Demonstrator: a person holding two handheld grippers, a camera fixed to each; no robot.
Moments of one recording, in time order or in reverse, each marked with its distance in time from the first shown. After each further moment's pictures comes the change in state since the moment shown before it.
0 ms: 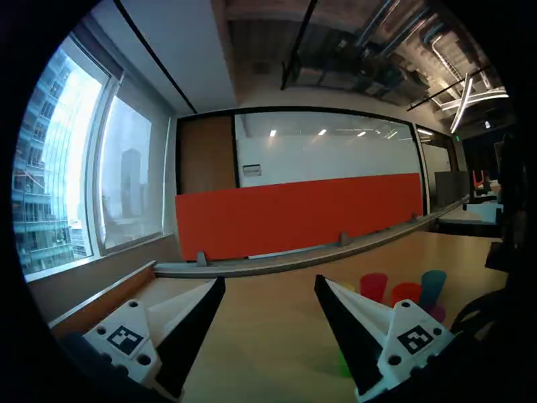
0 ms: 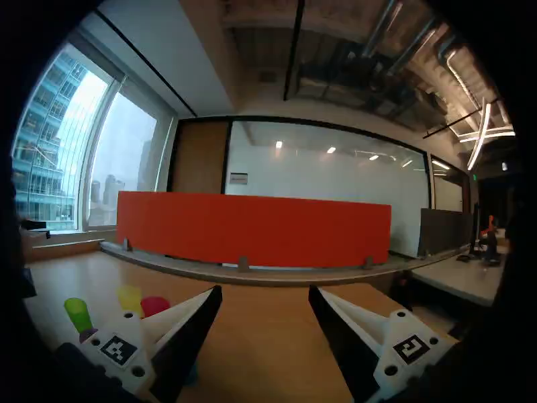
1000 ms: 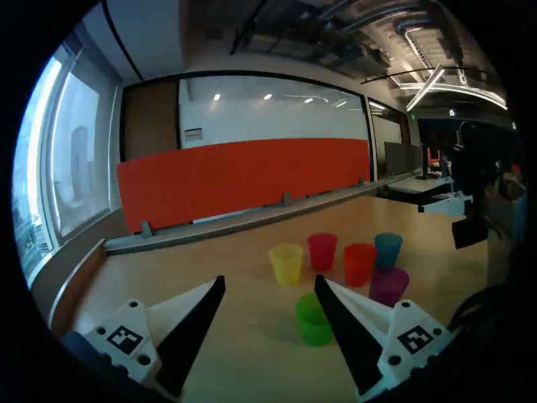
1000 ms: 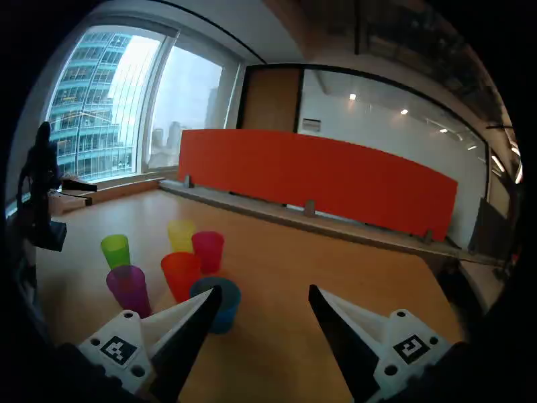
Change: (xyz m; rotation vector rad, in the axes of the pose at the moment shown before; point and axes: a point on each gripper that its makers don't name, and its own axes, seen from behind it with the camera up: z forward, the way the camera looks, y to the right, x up) left arm -0.045 0.051 -0.006 -0.321 -0.189 0.030; right arm -0.074 -0.051 -0.019 0.367 -0.289 -0.115
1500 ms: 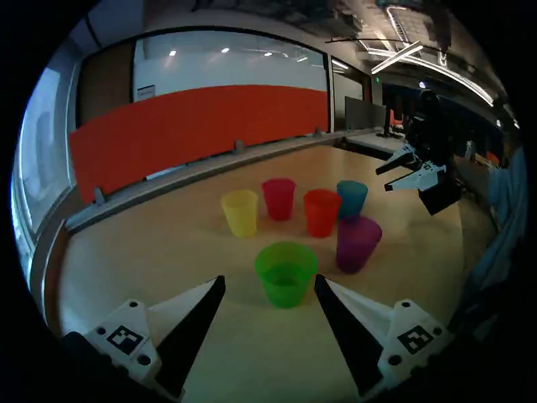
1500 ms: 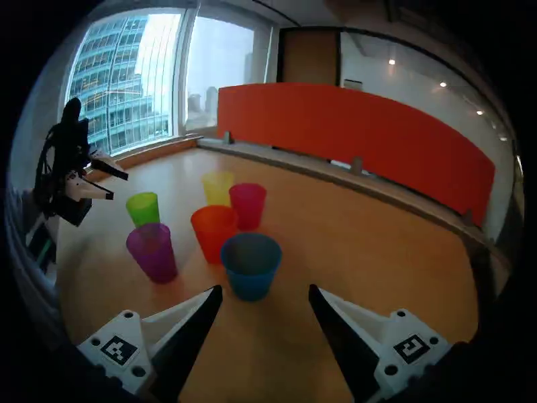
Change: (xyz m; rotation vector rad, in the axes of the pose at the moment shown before) left arm -0.060 0.041 0.009 -0.248 -0.259 0.028; right arm -0.057 -0.037 0.010 0.226 -0.213 -0.019
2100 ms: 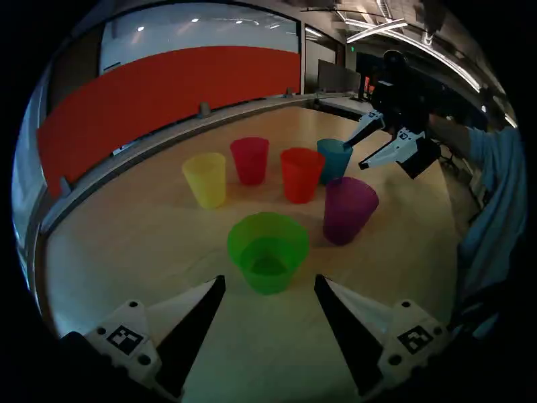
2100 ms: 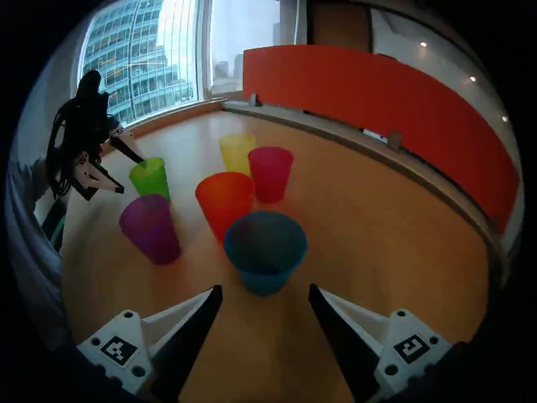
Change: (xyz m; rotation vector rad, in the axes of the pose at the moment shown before) left arm -0.039 0.021 0.033 -0.174 -0.202 0.060; right arm -0.034 -0.013 0.043 0.162 -0.197 -0.060
